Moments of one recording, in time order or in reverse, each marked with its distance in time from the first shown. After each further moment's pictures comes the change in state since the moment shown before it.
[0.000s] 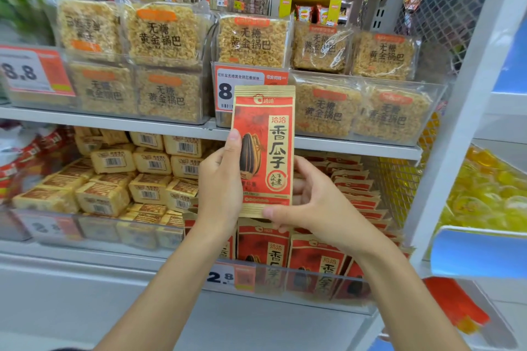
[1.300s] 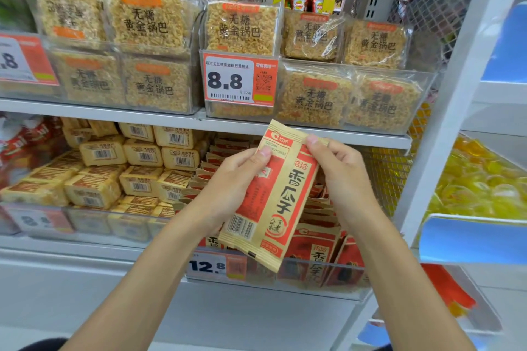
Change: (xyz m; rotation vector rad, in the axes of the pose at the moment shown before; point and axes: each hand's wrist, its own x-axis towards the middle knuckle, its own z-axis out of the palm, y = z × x) left_hand -0.004 0.001 -0.004 0.104 -0.560 -0.190; right_hand 0.002 0.002 -0.022 0.047 0.441 -0.101
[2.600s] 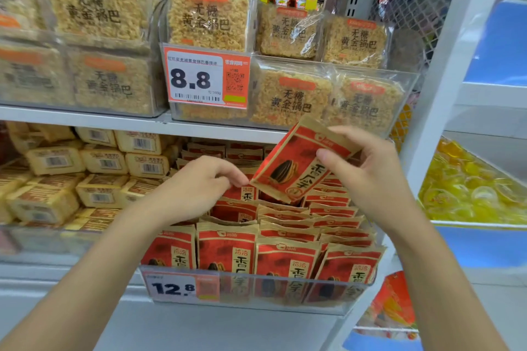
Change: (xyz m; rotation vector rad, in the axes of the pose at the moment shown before) left_hand 0.038 -0.002 -0.020 0.774 -0.031 -0.101; right_hand 0.017 -0.002 -0.066 -0.466 0.004 -0.361
